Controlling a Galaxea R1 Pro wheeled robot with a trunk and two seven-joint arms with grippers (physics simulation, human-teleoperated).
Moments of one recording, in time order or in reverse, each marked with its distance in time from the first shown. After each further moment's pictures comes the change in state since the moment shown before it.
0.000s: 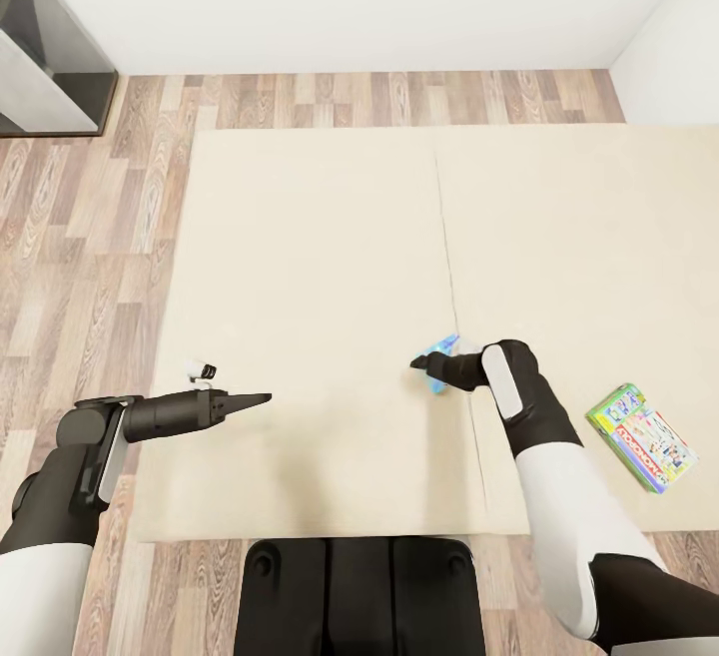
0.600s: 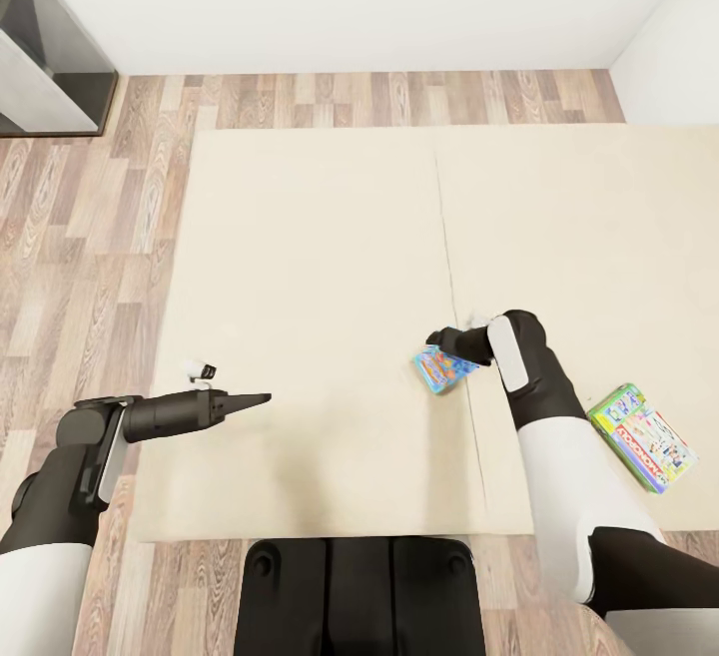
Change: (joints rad) left arm 0.000 0.001 0.002 0.001 -0.002 0.000 0.000; right arm -0.082 -0.003 0.000 -0.040 0.002 0.022 -0.175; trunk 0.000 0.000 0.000
